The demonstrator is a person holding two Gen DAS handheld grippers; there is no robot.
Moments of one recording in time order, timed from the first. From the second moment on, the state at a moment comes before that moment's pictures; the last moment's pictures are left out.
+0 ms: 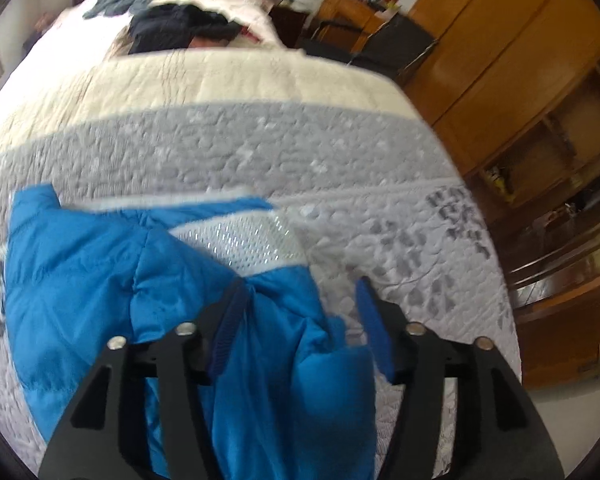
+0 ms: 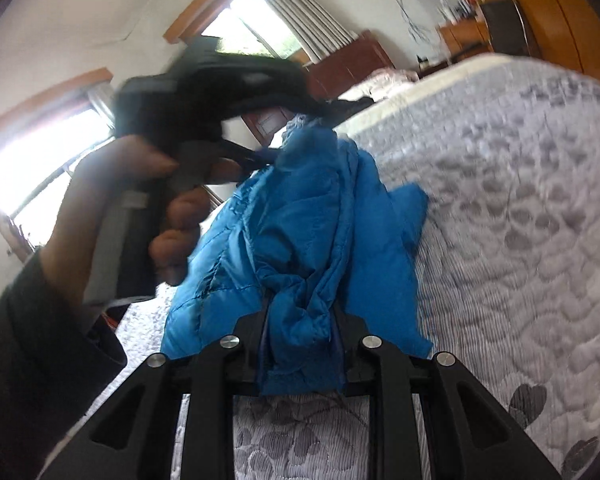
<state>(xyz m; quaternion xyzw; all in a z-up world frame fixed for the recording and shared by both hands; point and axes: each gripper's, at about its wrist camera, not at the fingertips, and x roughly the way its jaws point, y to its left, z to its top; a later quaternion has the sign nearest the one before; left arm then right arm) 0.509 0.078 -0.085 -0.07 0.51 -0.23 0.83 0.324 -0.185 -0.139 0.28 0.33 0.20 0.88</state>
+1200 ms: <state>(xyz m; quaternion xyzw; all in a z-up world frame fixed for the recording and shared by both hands) 0.388 0.252 -0.132 -0.32 0.41 -0.44 0.73 0.473 -0.205 -0.130 0.40 0.49 0.33 0.70</state>
